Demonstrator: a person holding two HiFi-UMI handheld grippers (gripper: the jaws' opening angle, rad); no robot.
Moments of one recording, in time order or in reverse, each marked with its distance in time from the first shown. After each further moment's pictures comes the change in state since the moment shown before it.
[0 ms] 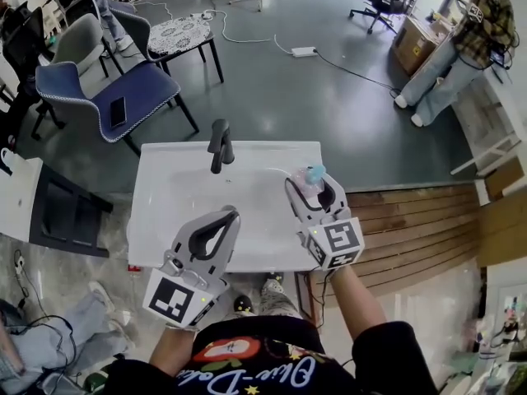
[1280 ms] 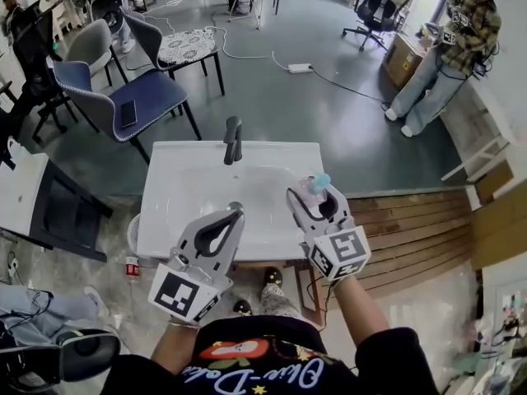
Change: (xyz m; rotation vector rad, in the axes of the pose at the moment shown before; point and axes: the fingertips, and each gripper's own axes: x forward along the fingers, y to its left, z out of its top) left arm -0.059 -0.016 0.011 -0.006 -0.043 -0.013; right arm -0.053 0.066 0.032 -0.024 -0.037 0.019
